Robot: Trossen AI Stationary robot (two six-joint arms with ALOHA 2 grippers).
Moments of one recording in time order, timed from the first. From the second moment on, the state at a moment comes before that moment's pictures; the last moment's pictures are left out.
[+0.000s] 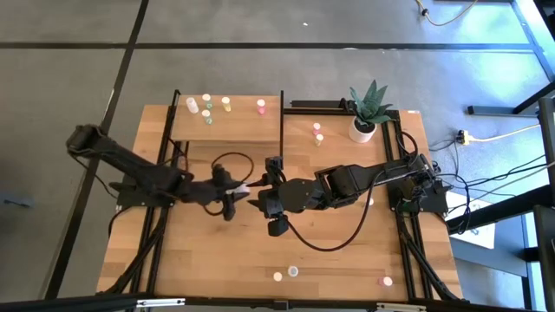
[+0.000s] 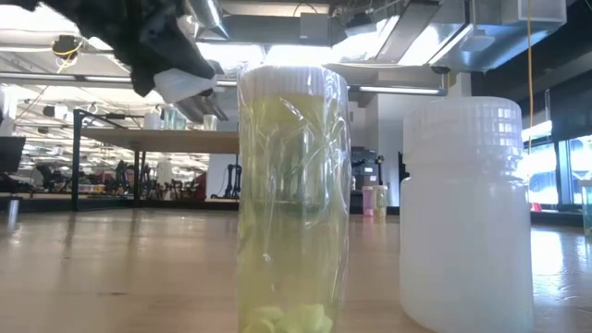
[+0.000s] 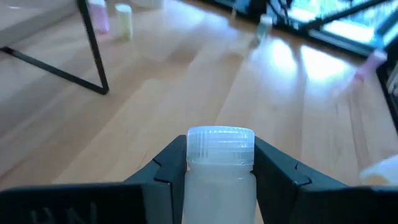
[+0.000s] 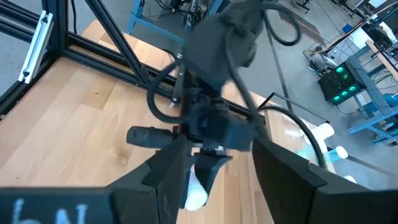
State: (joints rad) left arm -0.36 1.09 0.58 -0.05 -0.56 -0.59; right arm 0.33 1.95 2.14 -0.69 0.44 -0.27
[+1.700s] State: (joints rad) left arm -0.59 0.87 0.26 1.10 -1.57 0.29; right arm 0.33 1.95 2.14 -0.68 0.44 -0.27
